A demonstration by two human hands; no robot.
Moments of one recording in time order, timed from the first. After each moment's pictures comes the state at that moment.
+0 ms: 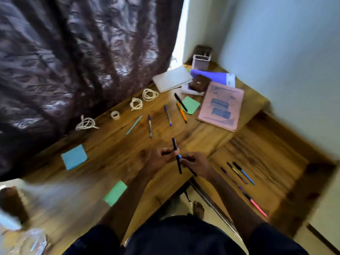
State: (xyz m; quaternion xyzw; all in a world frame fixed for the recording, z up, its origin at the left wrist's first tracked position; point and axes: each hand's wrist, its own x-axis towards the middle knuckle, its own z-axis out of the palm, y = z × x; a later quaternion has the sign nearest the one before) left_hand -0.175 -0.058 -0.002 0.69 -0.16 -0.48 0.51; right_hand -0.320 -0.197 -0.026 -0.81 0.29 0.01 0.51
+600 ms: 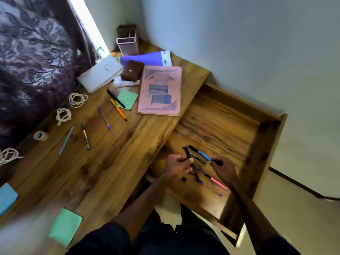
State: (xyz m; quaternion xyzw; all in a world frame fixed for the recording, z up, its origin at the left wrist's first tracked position) left_hand -0.388 -0.228 -0.049 0.69 -0.16 -0.59 0.38; right_hand -0.588 -0.314 -0.085 -0.67 0.62 -0.06 0.41
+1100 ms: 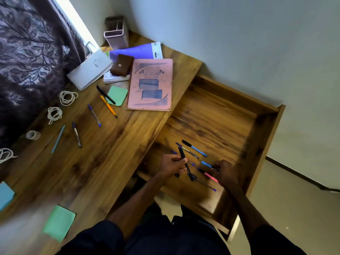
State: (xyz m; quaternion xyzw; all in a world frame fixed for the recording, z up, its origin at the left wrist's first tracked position) left_hand -0.413 -0.231 -0.055 0.72 -0.17 -0.58 0.33; right_hand -0.640 -0.313 -0.118 -0.72 0.59 0.07 0.36
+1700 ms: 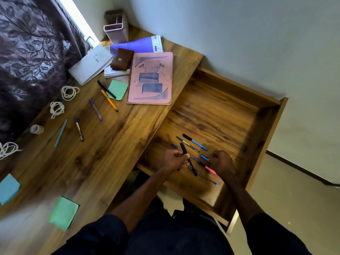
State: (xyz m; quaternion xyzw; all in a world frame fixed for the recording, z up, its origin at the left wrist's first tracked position) left_hand -0.426 -0.227 -0.061 0.73 -0.17 -0.58 0.33; right_hand -0.631 -0.317 -0.134 -0.71 0.61 0.03 0.35
